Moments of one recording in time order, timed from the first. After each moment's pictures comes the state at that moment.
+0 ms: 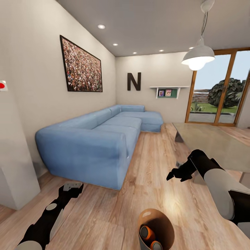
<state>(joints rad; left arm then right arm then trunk) -0.47 0.09 0.17 -0.74 -0.10 -0.04 -0.15 -1.09 -0.20 -0.17 -0.36 0.69 1.05 0.94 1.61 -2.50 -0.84</state>
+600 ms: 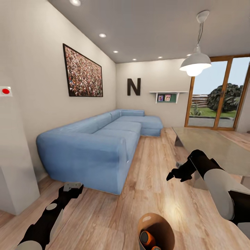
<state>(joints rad) -0.47 0.09 0.17 -0.73 -0.10 -0.02 -0.15 -1.09 -0.20 -0.17 -0.35 0.70 1.05 0.94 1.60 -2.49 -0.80</state>
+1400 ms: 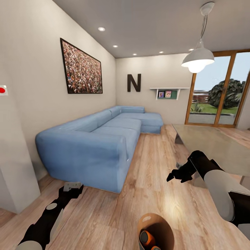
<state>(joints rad) -0.47 0.08 0.17 -0.74 -0.10 -0.01 -0.15 -1.08 -0.20 -0.17 -0.36 0.70 1.05 0.94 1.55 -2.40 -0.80</state>
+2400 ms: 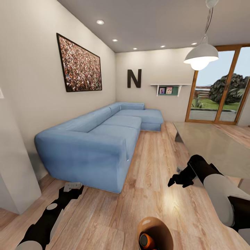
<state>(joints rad) -0.47 0.08 0.17 -0.73 -0.11 0.00 -0.15 -1.04 -0.19 -0.17 -0.36 0.70 1.05 0.88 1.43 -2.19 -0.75</state>
